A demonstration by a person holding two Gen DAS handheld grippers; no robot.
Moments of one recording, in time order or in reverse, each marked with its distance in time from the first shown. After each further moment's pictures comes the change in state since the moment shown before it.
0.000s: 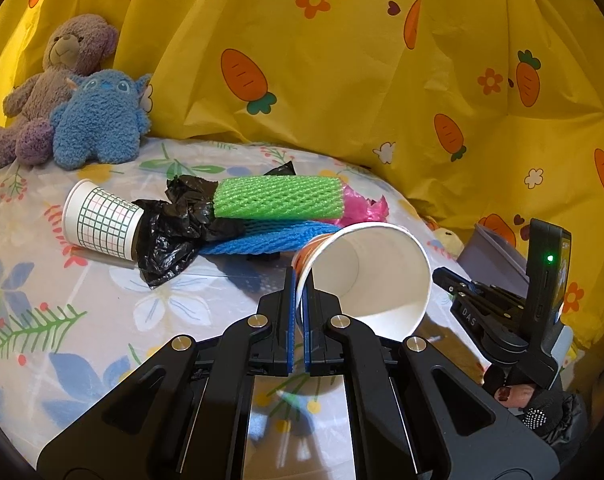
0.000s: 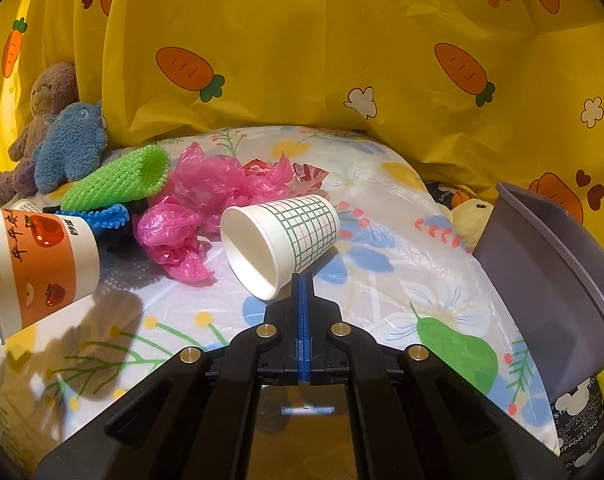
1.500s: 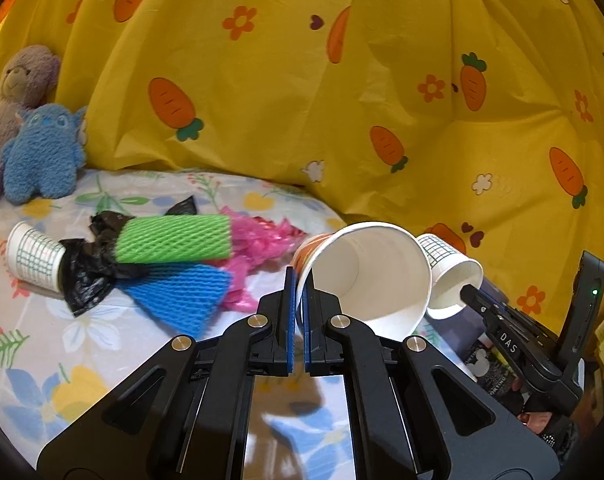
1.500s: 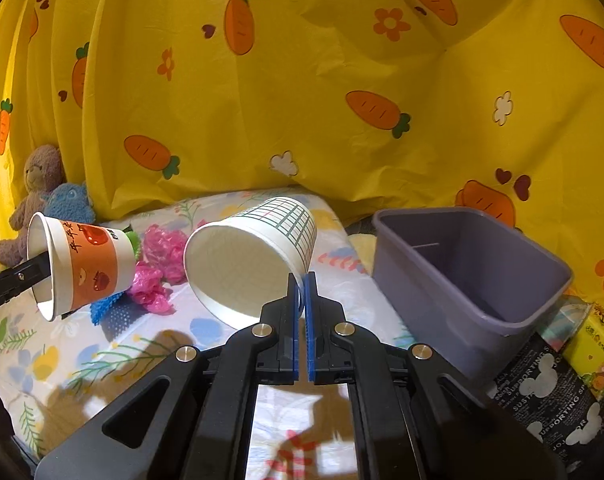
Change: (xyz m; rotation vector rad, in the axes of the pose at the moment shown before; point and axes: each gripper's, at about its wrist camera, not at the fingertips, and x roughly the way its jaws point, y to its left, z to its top) left arm -0.006 -0.085 0.020 0.070 -0.054 -0.182; right arm -0.106 -0.094 -0.008 0.145 -0.193 -0.086
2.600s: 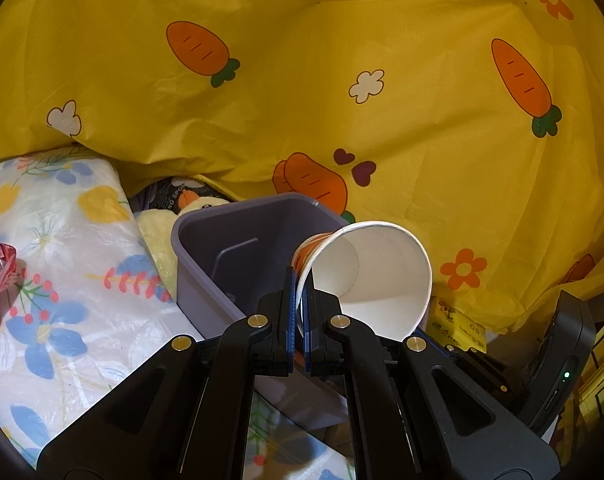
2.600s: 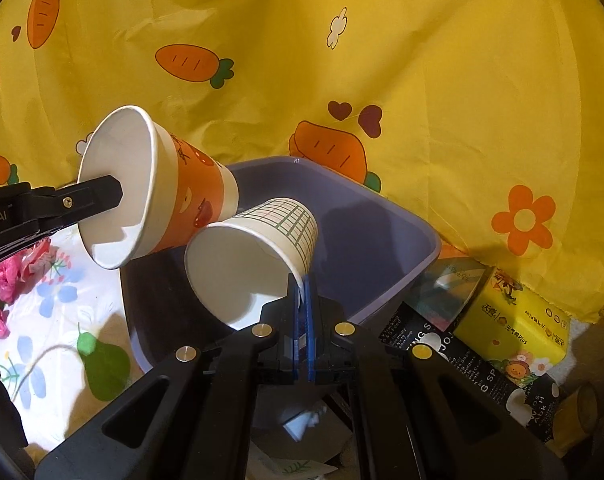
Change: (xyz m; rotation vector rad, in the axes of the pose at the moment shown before) left arm 0.216 -0.211 0.003 0.145 0.308 -0.380; right arm 0.045 -0.164 -0.005 0.157 0.194 -0.379
